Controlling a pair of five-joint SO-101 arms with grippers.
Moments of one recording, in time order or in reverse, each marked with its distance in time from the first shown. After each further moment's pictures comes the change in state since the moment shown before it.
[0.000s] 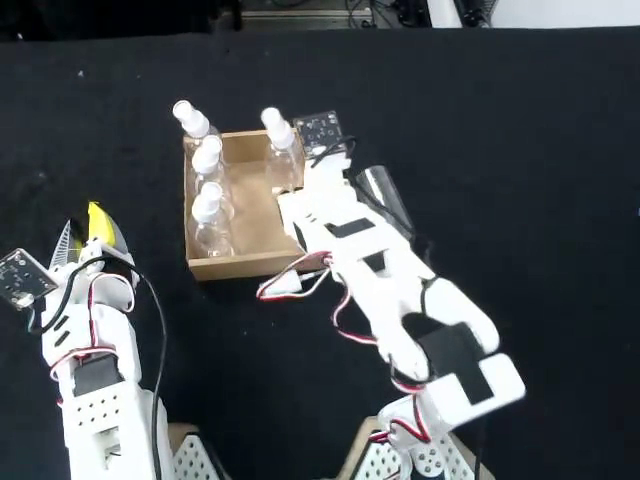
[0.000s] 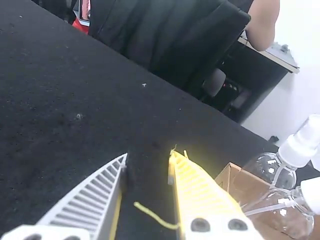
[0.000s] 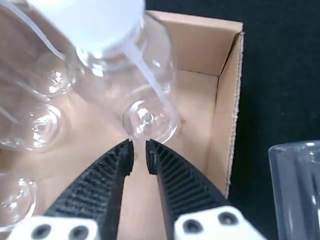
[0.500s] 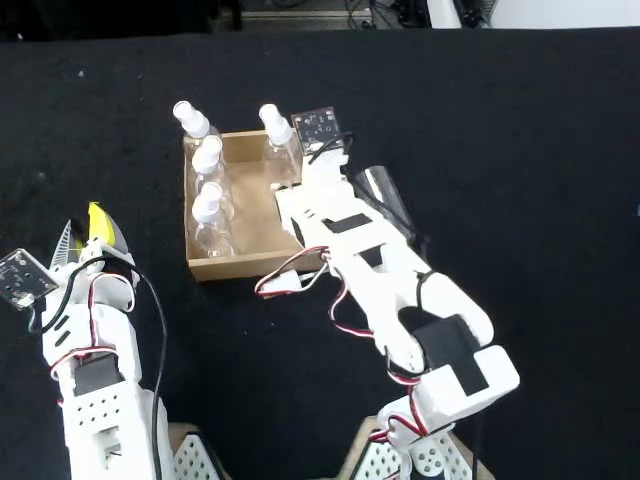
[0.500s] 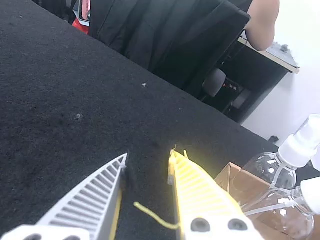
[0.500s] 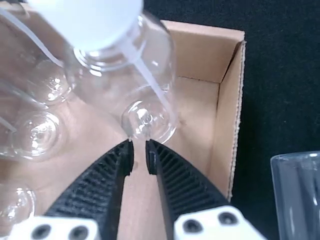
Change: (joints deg) left arm 0.0 0.0 0.0 0.0 0.0; right arm 0.0 2.1 -2.1 -0.4 0.0
